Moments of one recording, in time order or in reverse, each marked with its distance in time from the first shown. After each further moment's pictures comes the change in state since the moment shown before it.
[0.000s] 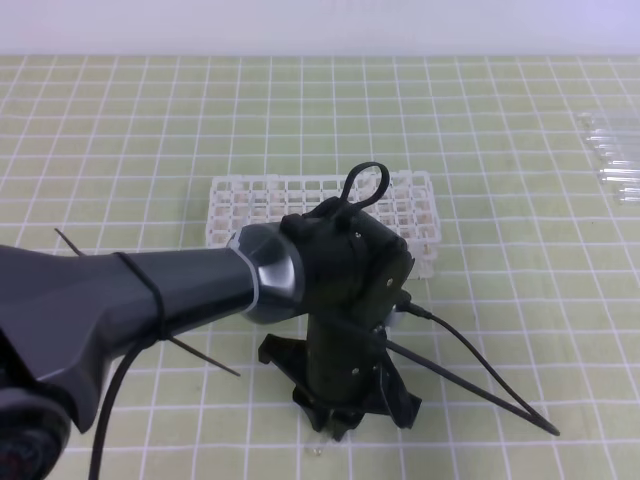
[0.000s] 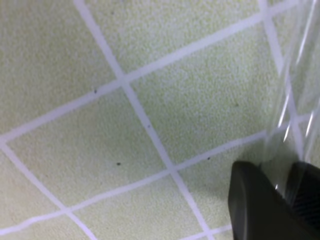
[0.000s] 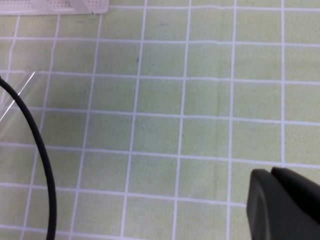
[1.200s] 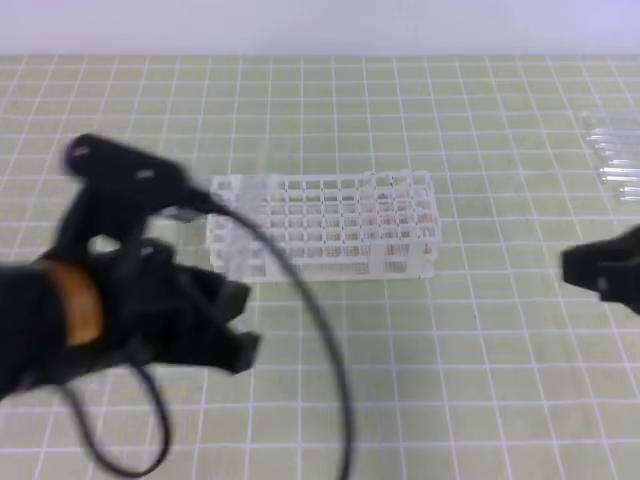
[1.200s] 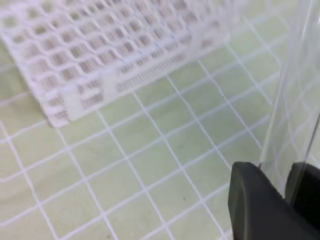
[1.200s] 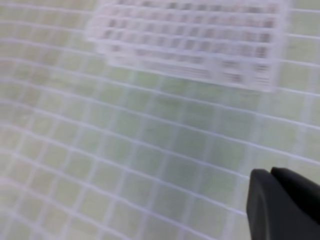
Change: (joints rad) left arm 0.080 -0.912 0.522 0.168 -0.555 0.060; right arm 0.100 0.114 -0.186 0.398 -0.013 -0.334
